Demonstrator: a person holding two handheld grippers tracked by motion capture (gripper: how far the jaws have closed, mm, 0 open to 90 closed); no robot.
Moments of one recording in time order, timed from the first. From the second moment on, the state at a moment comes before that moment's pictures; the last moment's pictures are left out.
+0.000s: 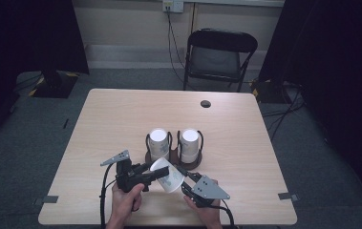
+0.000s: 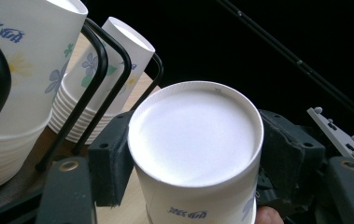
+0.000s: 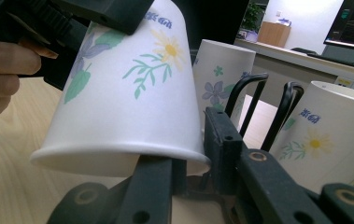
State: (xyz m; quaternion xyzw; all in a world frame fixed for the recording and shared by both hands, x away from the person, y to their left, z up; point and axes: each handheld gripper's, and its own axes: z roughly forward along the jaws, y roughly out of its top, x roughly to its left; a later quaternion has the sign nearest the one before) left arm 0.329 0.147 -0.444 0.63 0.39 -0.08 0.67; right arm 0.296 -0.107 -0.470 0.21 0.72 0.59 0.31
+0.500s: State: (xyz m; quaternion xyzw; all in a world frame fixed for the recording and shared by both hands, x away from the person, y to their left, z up) left arm 0.328 0.151 -0.443 0.63 0.38 -0.03 0.67; right arm 0.296 -0.107 -0.471 0.21 0.73 0.59 0.29
